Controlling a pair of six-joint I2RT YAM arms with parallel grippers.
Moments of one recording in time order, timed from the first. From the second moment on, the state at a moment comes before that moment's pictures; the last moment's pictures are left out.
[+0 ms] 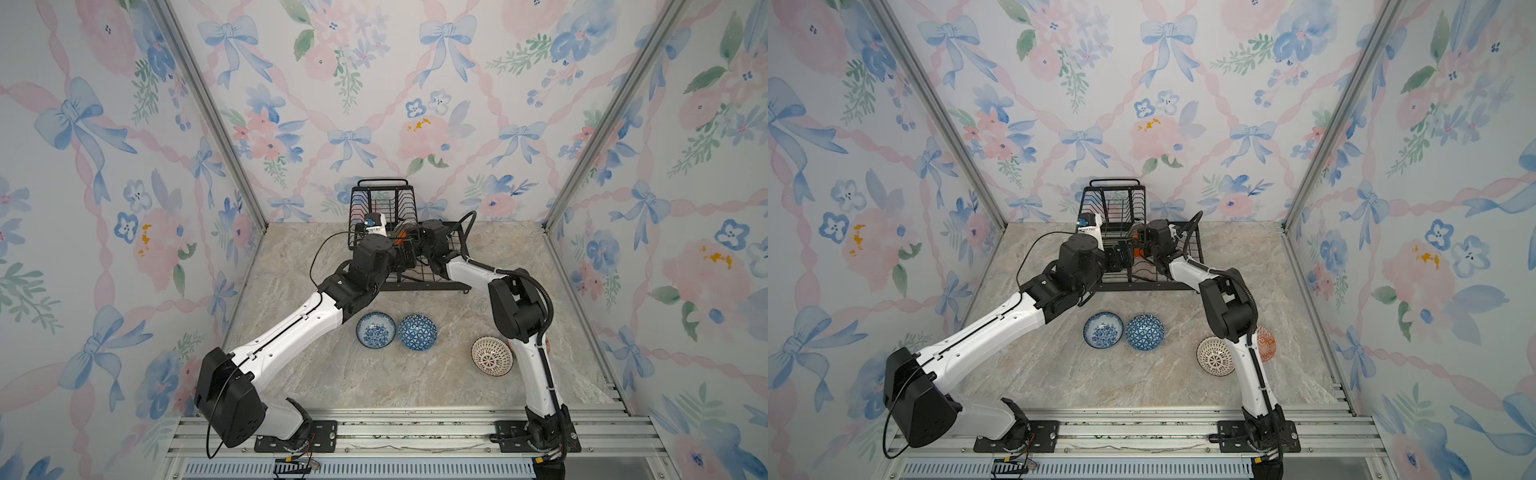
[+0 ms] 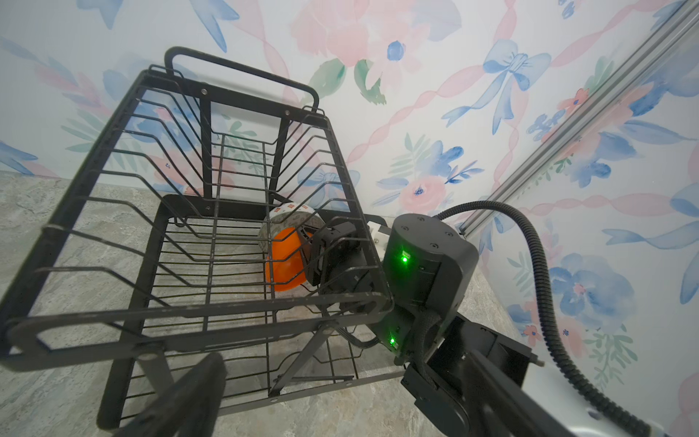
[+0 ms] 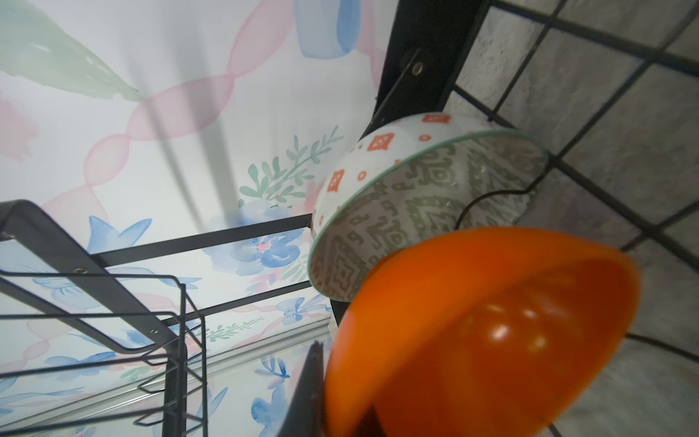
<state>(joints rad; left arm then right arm) -0.69 1.40 1.24 -0.16 -0.32 -0.51 0.51 2.33 1.77 0.25 0.05 1.61</state>
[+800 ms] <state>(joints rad) -0.69 1.40 1.23 -0.16 -0.32 -0.51 0.52 2.38 1.81 0.30 0.06 1.68</state>
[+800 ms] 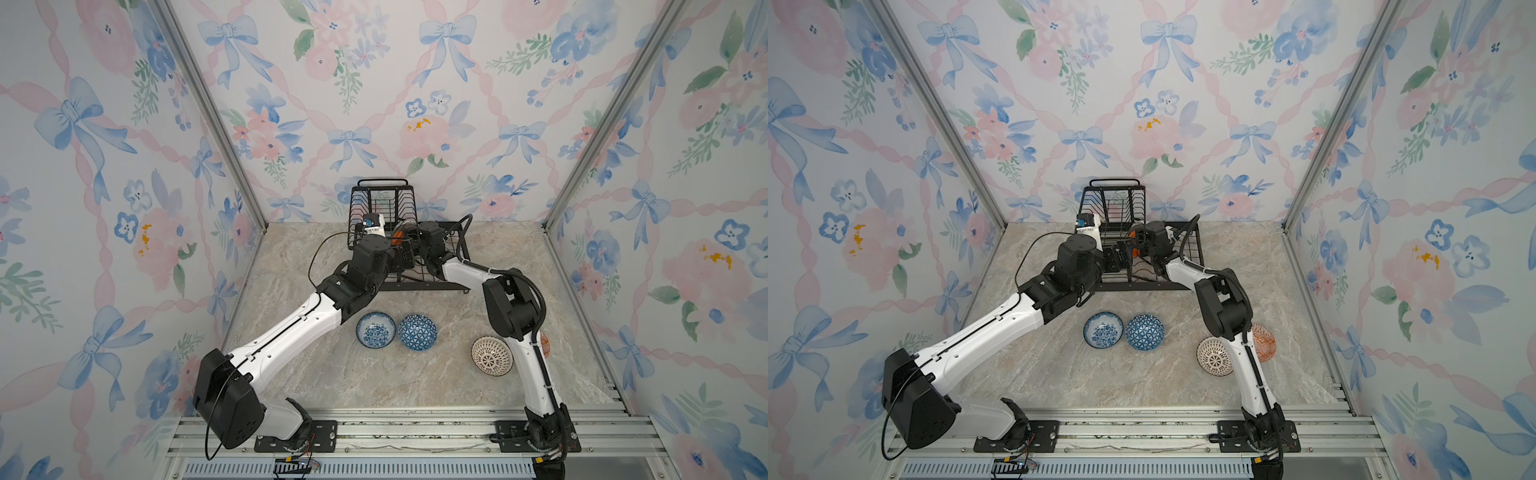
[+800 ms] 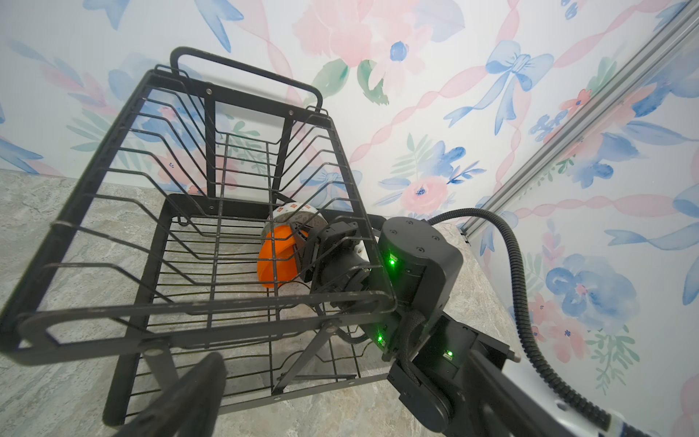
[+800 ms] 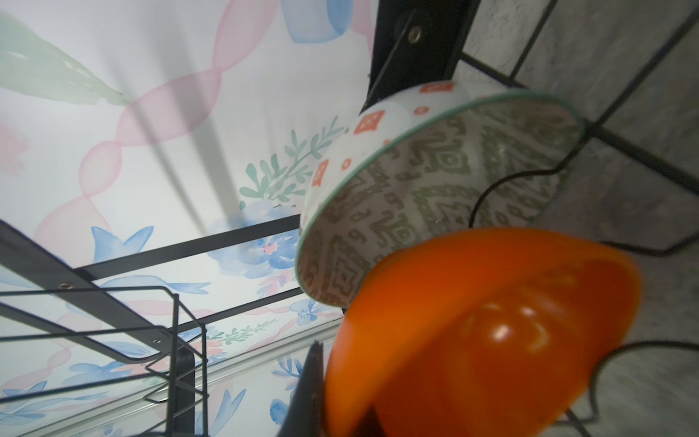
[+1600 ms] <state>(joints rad) -0.69 1.40 1.23 -0.16 -0.31 -0.51 0.53 2.39 1.79 0.36 0.09 1.73</state>
